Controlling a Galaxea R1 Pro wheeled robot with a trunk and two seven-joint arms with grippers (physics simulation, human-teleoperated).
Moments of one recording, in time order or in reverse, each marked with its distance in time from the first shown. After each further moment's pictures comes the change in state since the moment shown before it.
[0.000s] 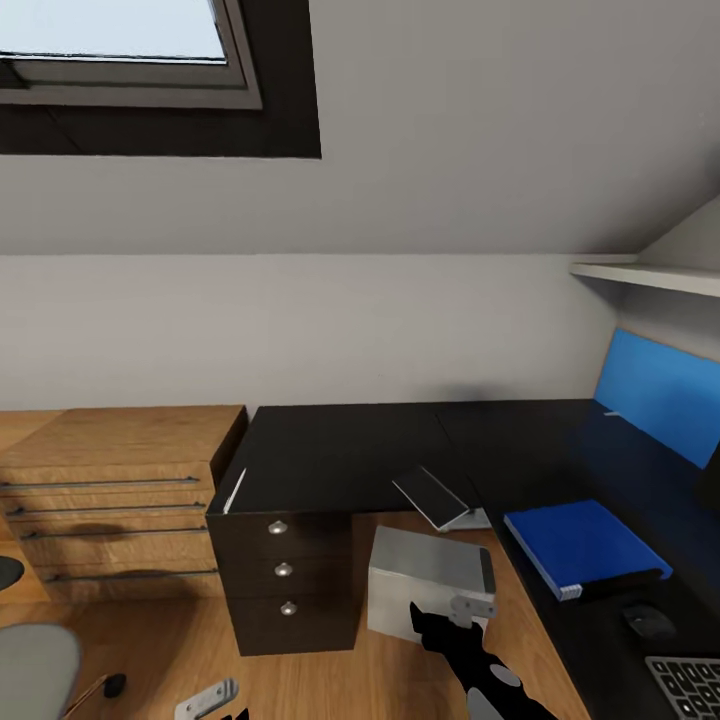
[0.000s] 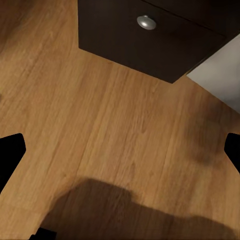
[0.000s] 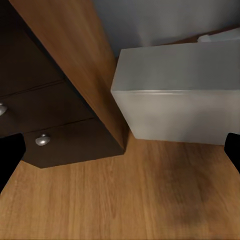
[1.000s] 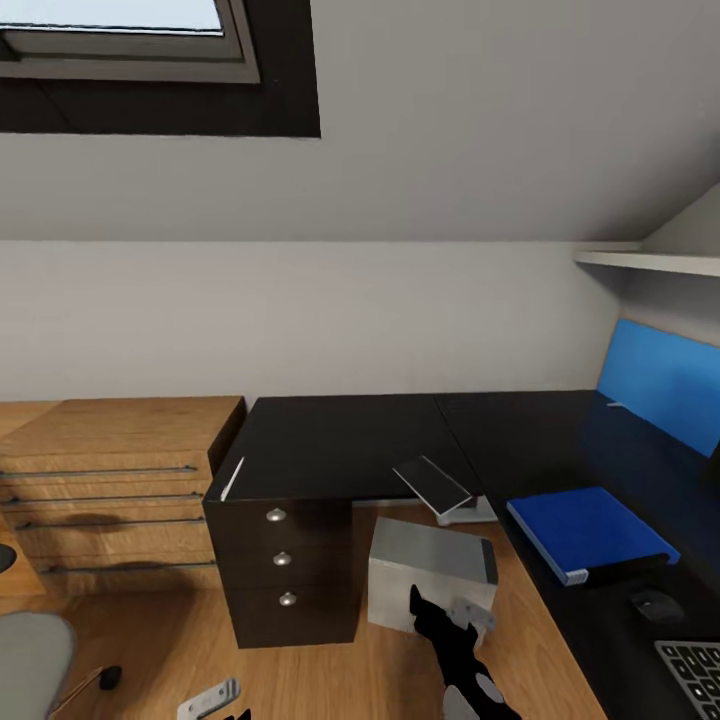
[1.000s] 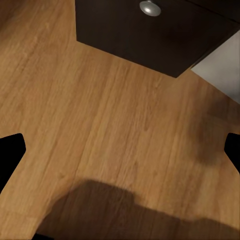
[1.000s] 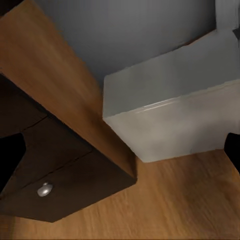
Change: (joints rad) left arm 0.000 -0.001 -0.008 0.000 -0.002 0.000 0.000; right arm -0.004 0.144 -0.169 0.142 -0.007 -0.238 0.003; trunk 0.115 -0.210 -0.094
